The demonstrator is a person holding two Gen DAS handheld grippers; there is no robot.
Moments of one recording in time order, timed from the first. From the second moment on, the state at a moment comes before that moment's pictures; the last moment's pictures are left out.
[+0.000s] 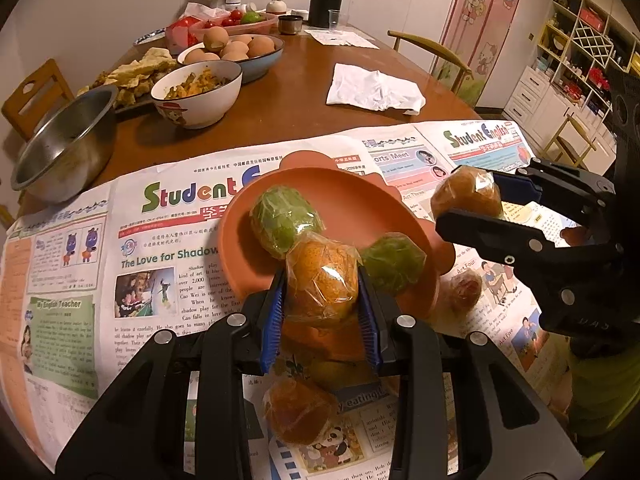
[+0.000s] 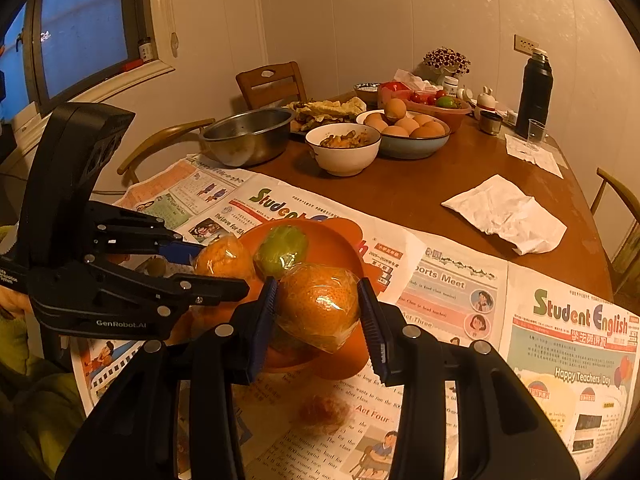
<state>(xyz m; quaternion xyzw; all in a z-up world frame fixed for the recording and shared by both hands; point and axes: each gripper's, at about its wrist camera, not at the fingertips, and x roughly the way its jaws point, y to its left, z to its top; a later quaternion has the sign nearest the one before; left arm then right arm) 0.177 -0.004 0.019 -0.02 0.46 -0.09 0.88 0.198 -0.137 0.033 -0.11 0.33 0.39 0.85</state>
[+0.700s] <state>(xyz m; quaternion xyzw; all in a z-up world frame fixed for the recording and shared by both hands) 0.188 -0.002 0.007 -0.01 0.47 -0.09 0.88 0.228 -0.113 0.022 -0.12 0.35 0.40 0.84</state>
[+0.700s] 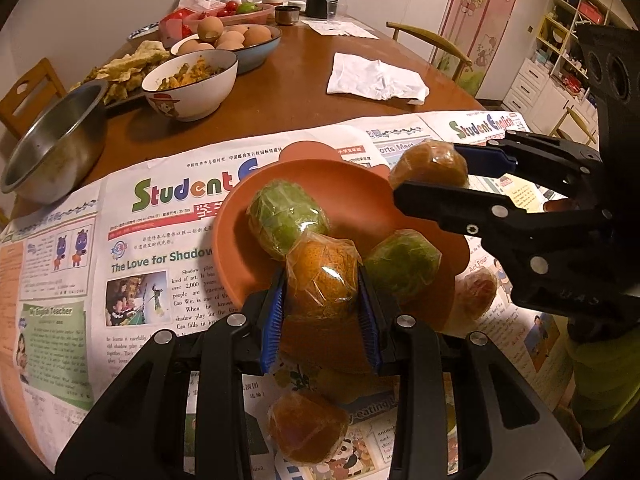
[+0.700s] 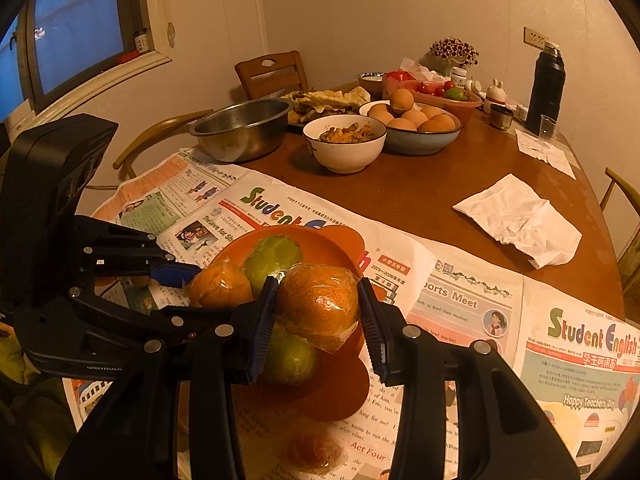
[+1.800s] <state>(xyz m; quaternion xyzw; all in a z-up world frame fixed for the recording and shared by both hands) 0.194 0.001 -0.001 -0.01 0.48 -0.10 0.87 0.246 -0.091 0.005 -0.13 0.38 0.40 0.82</state>
